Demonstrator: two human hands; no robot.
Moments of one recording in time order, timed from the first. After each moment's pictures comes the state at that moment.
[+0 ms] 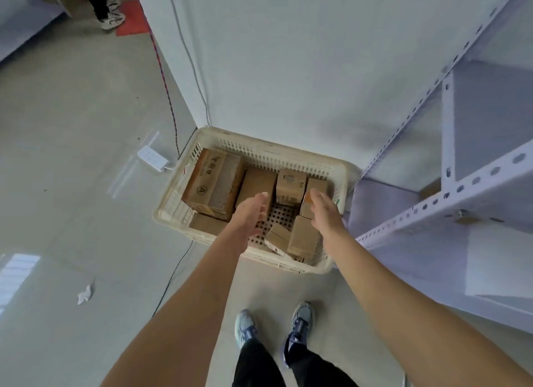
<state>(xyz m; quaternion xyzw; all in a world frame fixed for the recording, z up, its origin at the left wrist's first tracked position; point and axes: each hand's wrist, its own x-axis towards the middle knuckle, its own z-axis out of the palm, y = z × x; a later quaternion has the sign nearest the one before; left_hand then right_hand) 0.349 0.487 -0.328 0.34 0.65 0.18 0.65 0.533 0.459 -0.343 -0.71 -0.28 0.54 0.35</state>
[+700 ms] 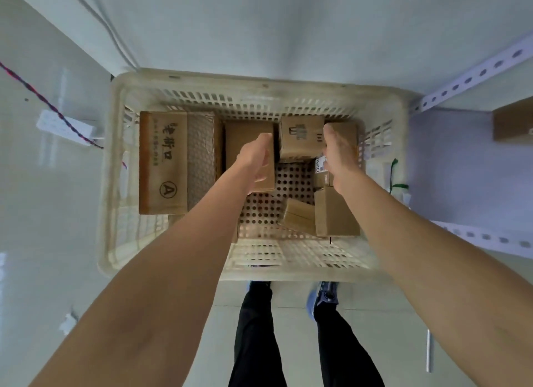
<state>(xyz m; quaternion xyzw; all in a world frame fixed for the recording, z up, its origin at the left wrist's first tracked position) 0.355 0.713 -0.562 0.32 0.63 0.02 0.71 0.519 0.642 -0.549 -0.79 -0.10 0.50 0.33</state>
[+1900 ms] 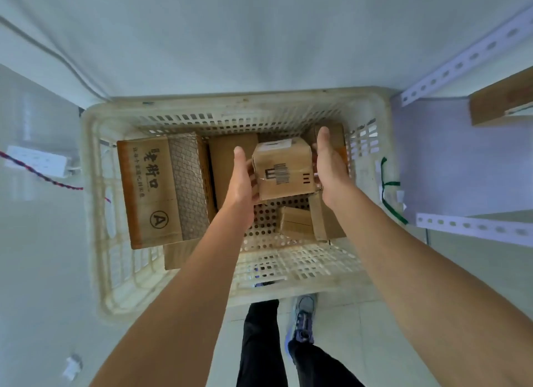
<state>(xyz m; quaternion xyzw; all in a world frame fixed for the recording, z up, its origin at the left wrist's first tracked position) 0.348 0.694 -0.560 0.25 0.60 0.11 0.76 0.500 0.645 -0.529 -0.81 0.00 0.48 0.33</state>
